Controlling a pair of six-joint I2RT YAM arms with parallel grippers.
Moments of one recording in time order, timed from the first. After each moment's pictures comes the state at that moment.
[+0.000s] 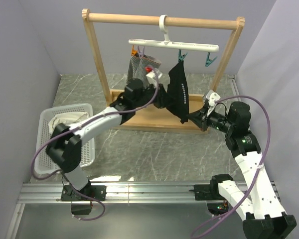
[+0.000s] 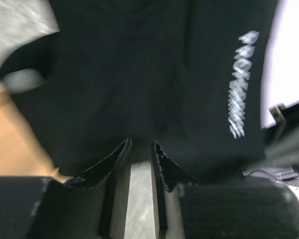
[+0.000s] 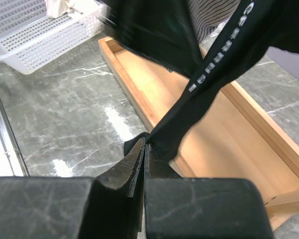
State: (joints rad) left arm -0.69 1.63 1.30 0.25 0.45 -0.49; right arm 0.13 0.81 0.89 -0.34 -0.81 -0.22
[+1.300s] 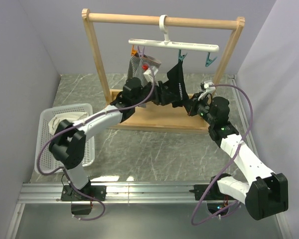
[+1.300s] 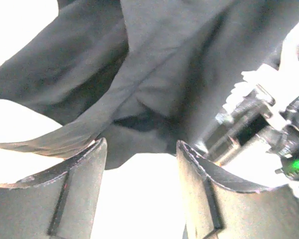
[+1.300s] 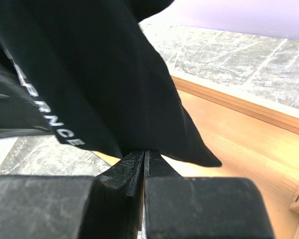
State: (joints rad) left arm -0.67 1.75 1.33 0.38 0.50 -0.67; right arm 0.25 1.07 0.74 0.18 -0.31 0.23
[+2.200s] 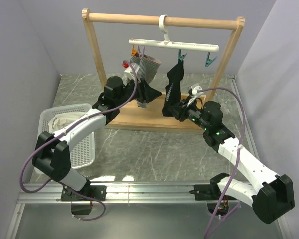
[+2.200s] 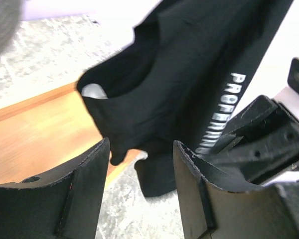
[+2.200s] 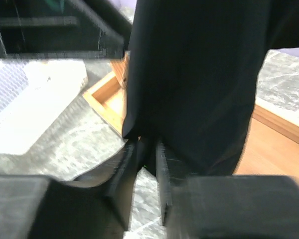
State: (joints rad) left arm -0.55 1.53 1.18 0.32 0.48 -0.59; right arm 0.44 1.03 0.74 0.20 -0.31 0.19
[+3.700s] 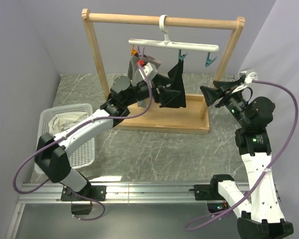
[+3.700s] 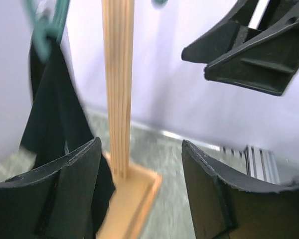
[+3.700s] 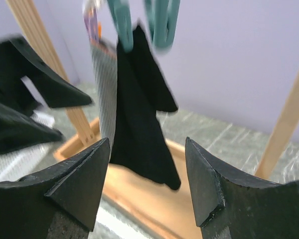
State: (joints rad) left arm -0.70 1.49 1.28 0.44 0.51 -0.21; right arm 0.03 0.81 1.04 -0.08 -0.49 0.18
